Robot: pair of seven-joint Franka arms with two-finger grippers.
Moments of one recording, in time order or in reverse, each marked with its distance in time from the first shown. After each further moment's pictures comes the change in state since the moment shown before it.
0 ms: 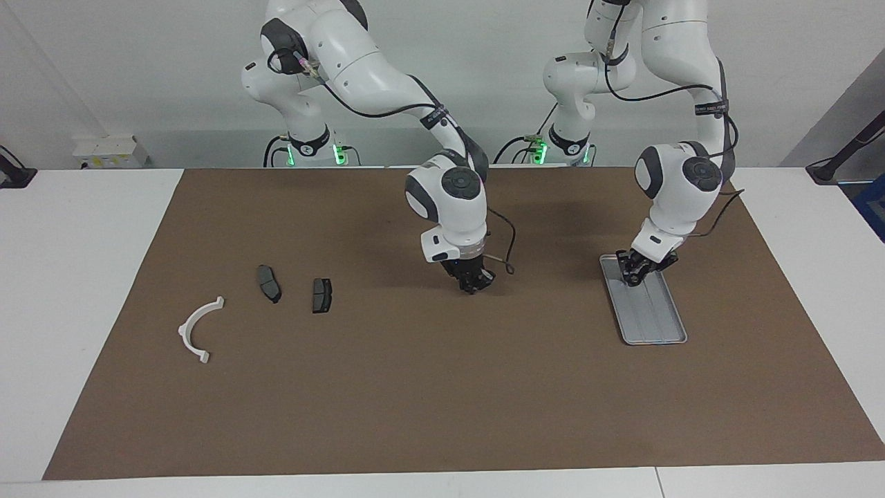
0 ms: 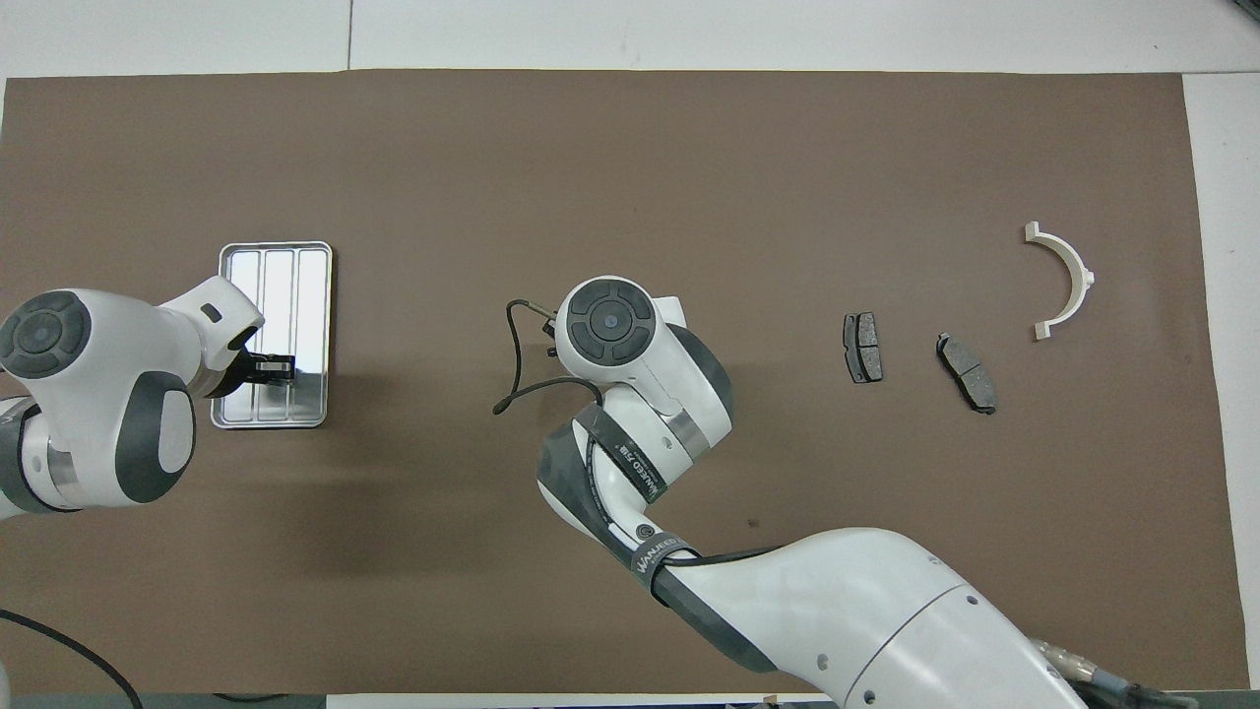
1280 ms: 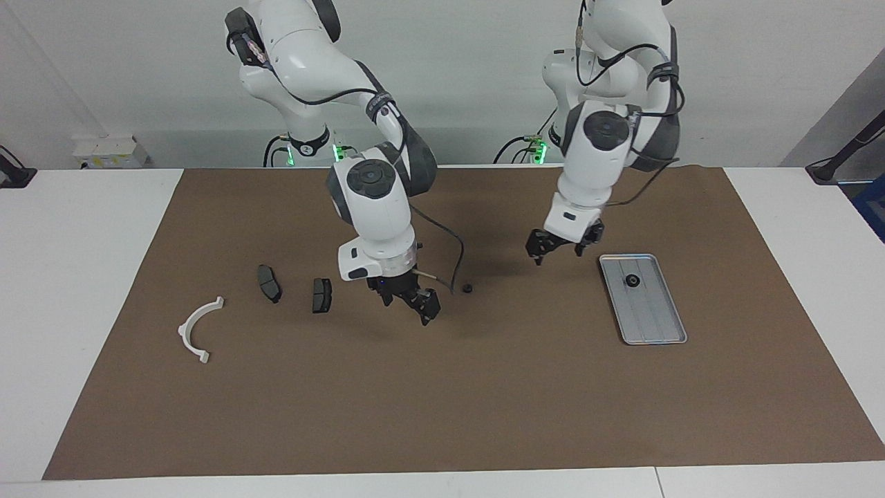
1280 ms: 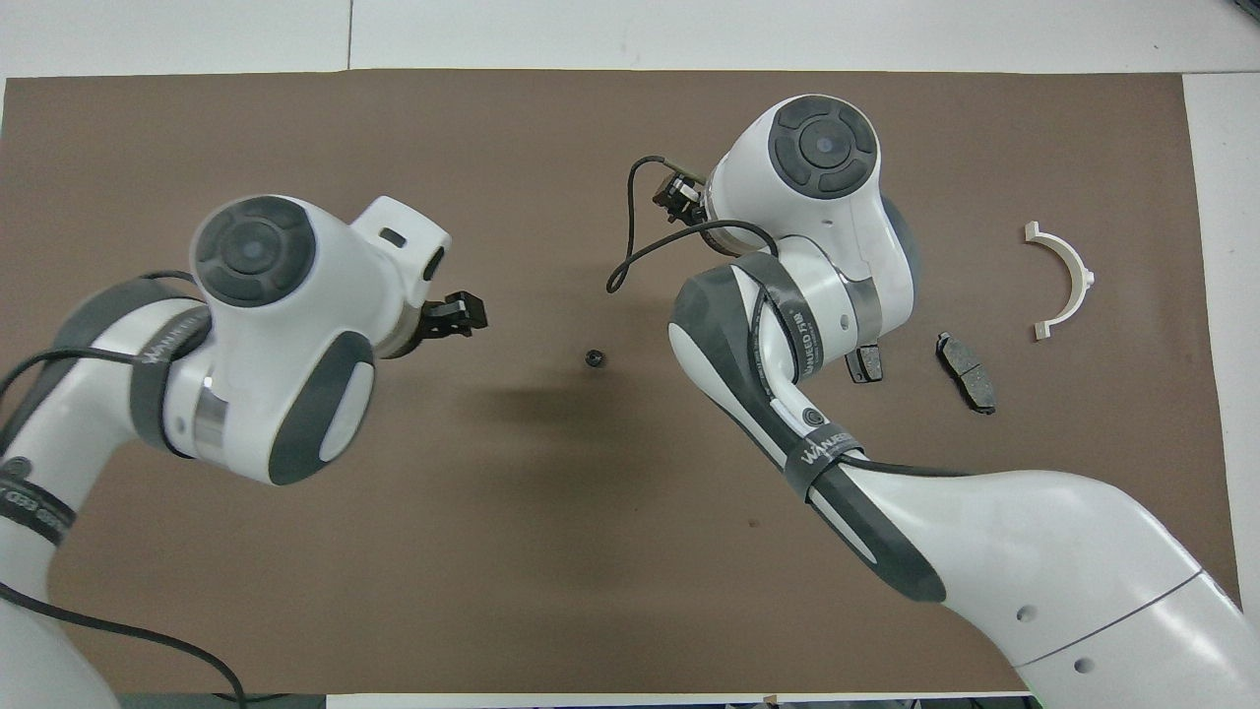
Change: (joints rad) left arm -0.461 -0.010 -0.025 0.344 -0.005 -0.358 -0.707; right arm -0.245 -0.076 -0.014 0.155 0.005 -0.165 -0.296
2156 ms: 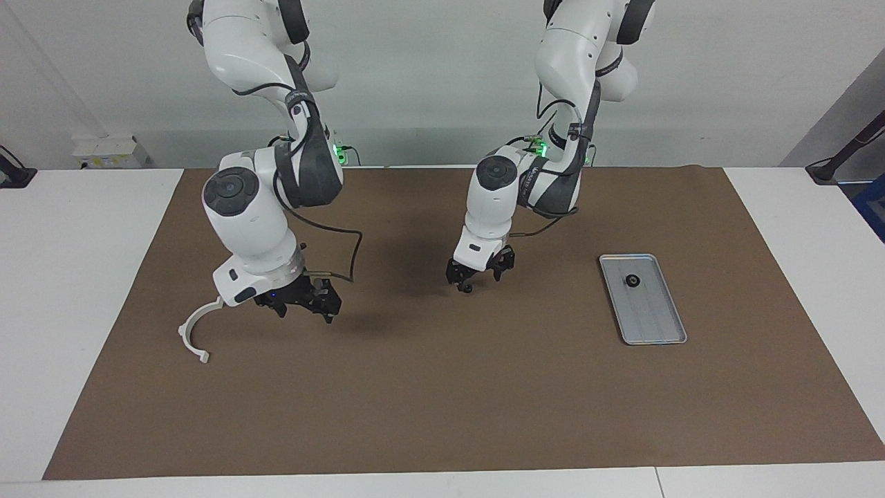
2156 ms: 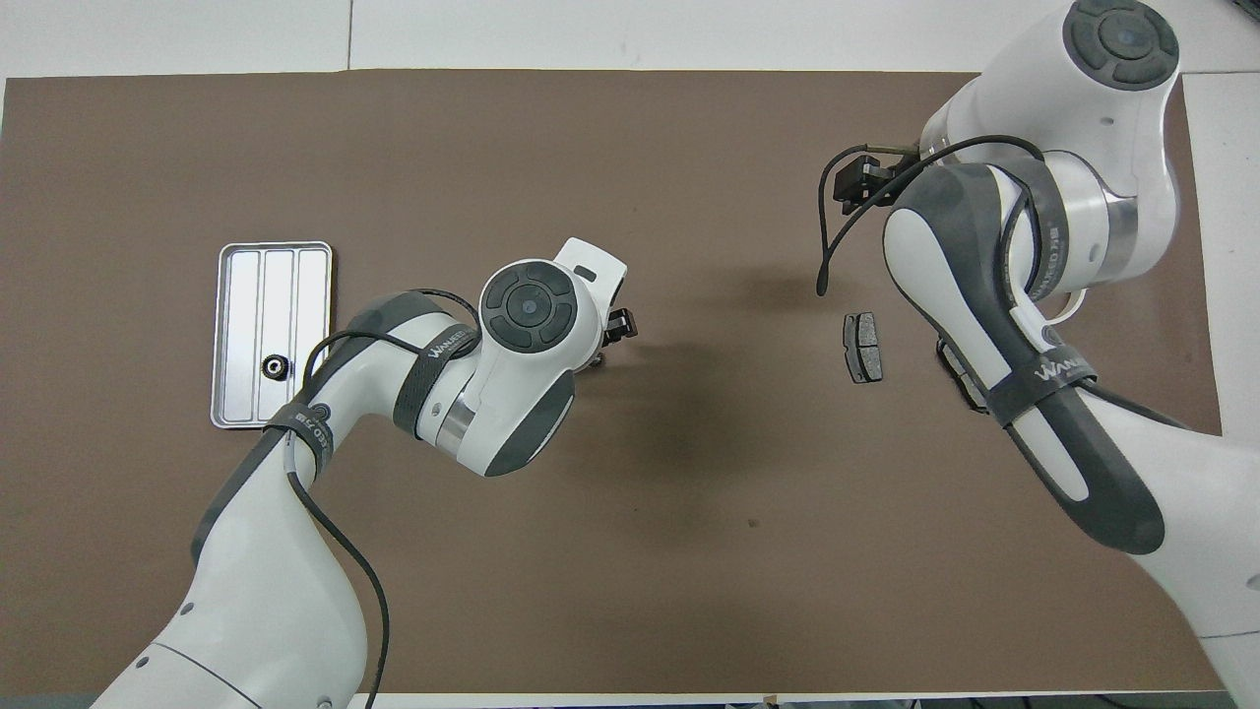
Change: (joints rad) left arm -0.157 0.278 0.017 0.099 0.006 0.232 -0.195; right arm -0.251 -0.070 0.000 0.000 0.004 -0.195 -0.650
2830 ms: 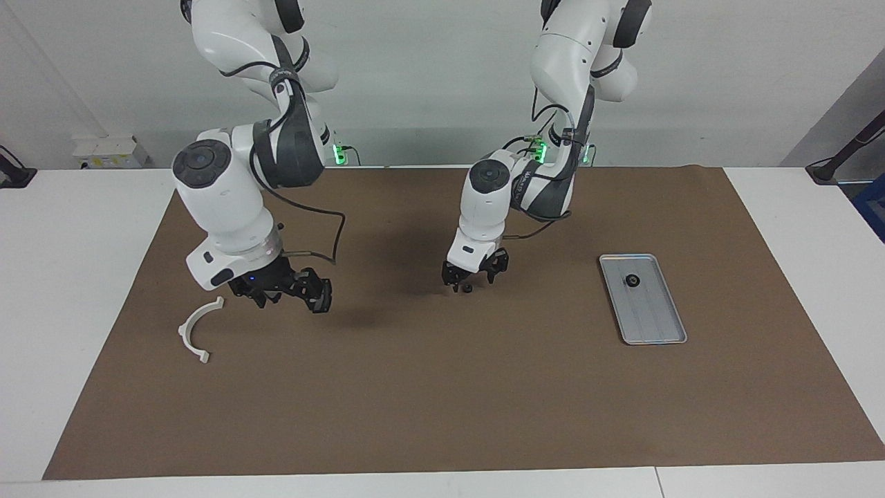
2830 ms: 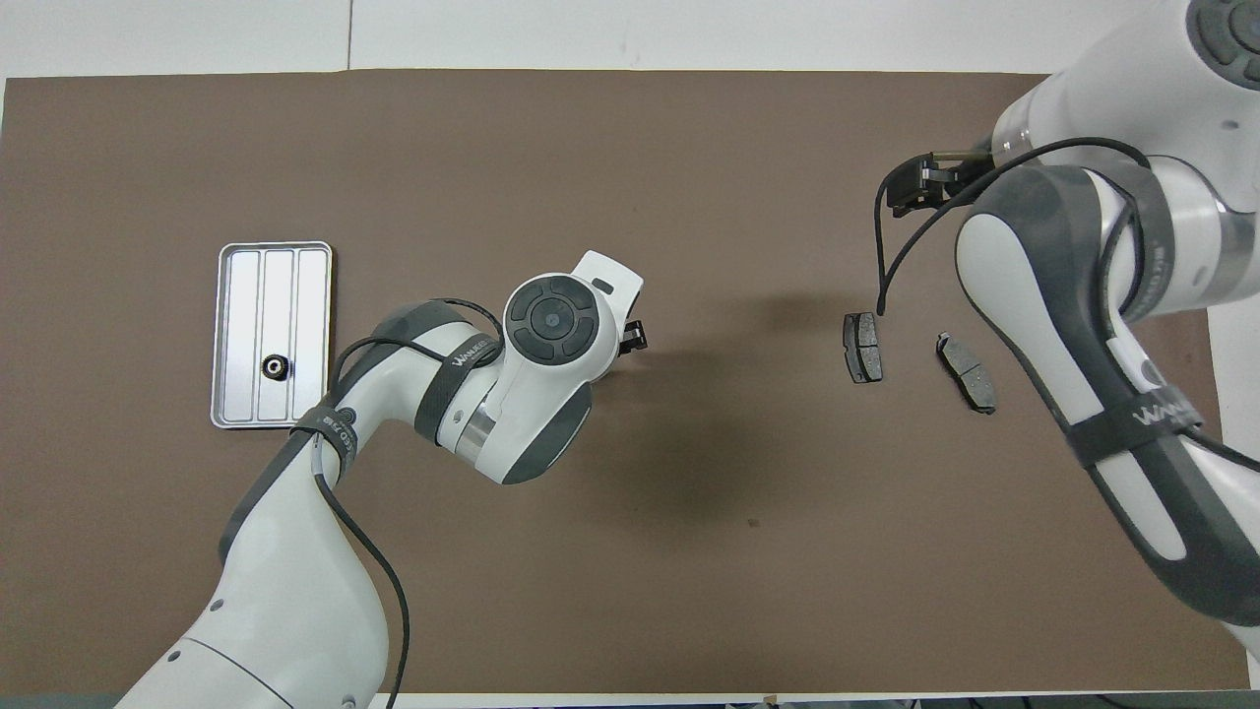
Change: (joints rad) left arm -0.030 0.021 -0.006 -0.008 0.002 0.003 -0.018; right arm -0.067 -0.215 -0.001 -0.134 0.000 -0.035 -0.183
